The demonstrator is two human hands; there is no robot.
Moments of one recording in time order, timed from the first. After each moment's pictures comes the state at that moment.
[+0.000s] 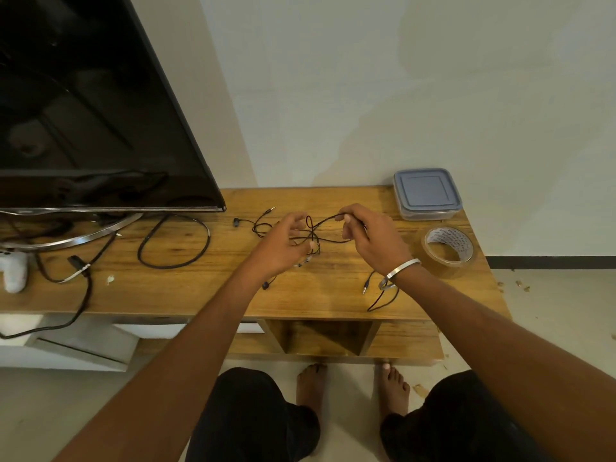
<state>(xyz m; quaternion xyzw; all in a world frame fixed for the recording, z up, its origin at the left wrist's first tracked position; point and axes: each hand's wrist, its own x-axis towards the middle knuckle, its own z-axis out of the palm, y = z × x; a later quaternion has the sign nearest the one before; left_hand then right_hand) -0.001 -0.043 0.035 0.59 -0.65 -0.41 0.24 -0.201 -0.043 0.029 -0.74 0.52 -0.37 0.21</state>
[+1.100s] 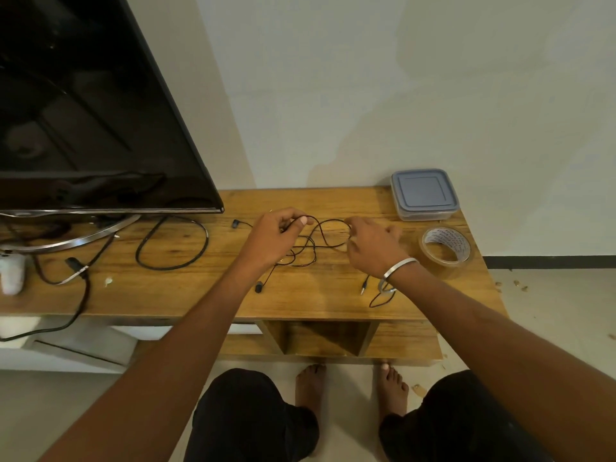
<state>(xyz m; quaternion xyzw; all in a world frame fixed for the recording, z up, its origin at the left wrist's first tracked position) 0.003 -0.047 0.046 0.57 -0.67 -0.35 0.33 -0.202 -0.045 0.022 -0.74 0.64 -0.11 0.16</state>
